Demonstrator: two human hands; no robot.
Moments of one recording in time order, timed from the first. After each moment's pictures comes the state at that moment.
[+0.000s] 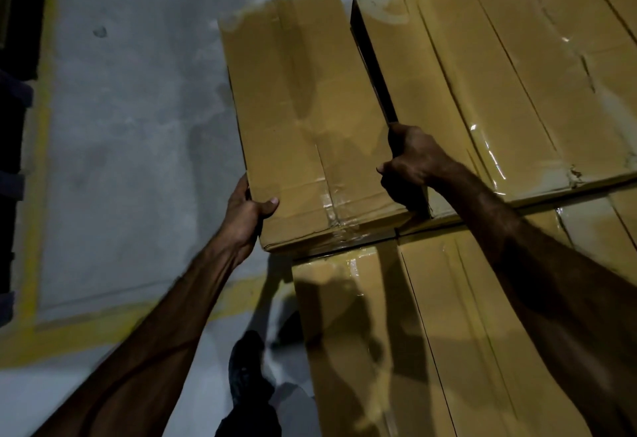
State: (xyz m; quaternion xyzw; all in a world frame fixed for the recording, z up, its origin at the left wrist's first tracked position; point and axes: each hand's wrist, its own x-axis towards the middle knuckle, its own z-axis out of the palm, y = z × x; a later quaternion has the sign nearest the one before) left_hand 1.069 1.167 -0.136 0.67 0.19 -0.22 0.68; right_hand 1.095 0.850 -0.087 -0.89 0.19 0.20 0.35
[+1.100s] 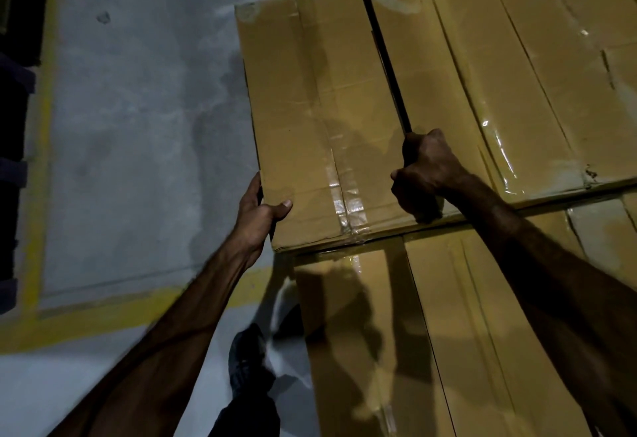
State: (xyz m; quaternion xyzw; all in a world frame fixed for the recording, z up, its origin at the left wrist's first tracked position) left_hand 1.056 1.160 -0.156 0.69 0.17 -0.21 0.67; right_hand 1.083 0.842 -0.110 -0.93 0.16 0.16 0.28
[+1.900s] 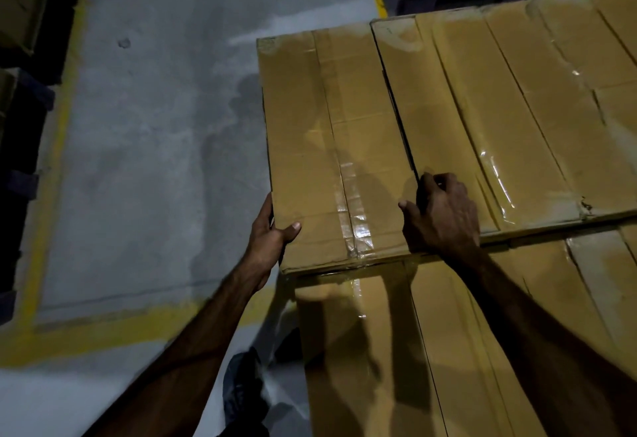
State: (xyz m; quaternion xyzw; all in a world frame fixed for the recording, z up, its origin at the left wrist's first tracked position) left_hand 1.049 1.150 -0.153 0.70 0.14 -0.21 0.67; right_hand 1.031 0.846 -0.110 -0.97 0.16 0.08 0.13
